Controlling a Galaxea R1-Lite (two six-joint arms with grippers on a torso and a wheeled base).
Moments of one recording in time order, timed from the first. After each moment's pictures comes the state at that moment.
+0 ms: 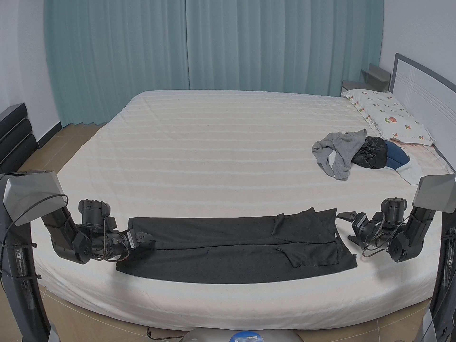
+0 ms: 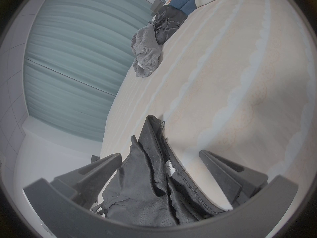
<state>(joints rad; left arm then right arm) -0.01 2.28 -0.70 -0.80 -0.26 -0.39 -0.06 2.39 -0.66 -1.19 0.35 0.90</state>
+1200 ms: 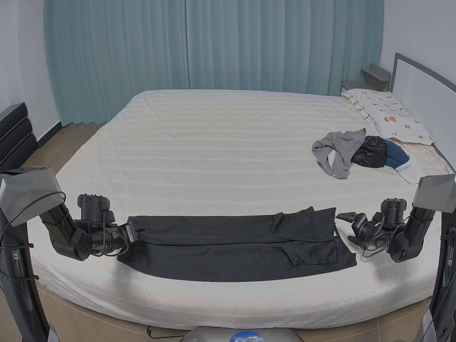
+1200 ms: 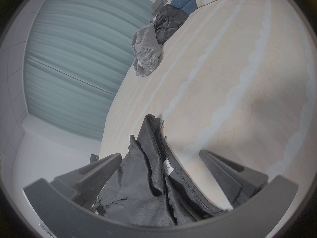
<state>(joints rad) -0.02 2.25 -0.71 -0.80 -0.19 -0.40 -0.06 2.39 -0.66 -1.19 0.35 0.89</state>
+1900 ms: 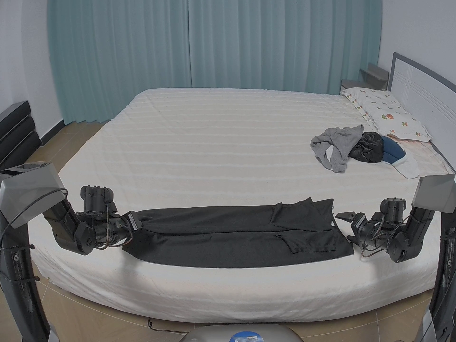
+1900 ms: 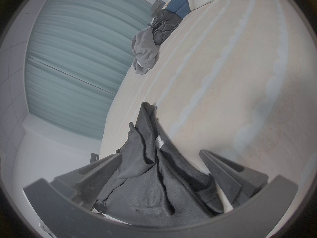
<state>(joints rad) -0.05 2.24 -0.78 -0.80 -0.19 -0.52 -0.06 2.39 -0.66 -1.19 0.35 0.89</state>
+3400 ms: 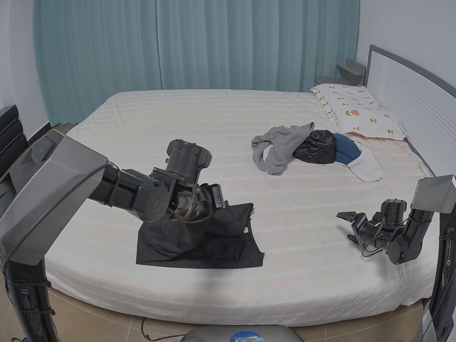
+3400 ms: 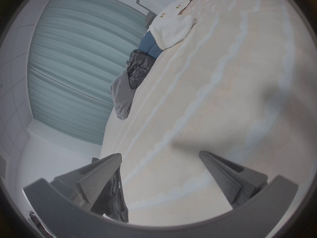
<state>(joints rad) -0.53 2.18 -1.36 -0.13 0.09 -0.57 -0.06 2.41 -0.66 -1.25 0.35 0.90</state>
